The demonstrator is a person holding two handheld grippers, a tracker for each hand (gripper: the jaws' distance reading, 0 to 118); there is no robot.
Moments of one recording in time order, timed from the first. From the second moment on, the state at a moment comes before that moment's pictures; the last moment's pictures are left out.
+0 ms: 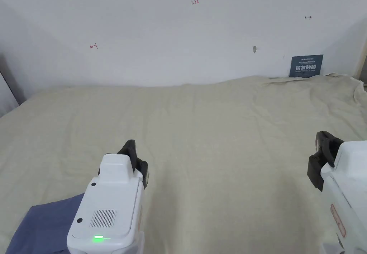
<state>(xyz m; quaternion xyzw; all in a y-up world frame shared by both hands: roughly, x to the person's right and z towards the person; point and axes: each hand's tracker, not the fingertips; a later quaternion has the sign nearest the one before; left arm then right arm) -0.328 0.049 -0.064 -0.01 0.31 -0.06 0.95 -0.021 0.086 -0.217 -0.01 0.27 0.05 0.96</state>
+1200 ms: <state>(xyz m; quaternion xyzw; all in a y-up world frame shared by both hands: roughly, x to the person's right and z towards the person) -0.324 0.049 -0.063 -0.01 0.31 -0.06 0.95 -0.018 0.086 -0.217 -0.01 0.27 0.05 0.96</state>
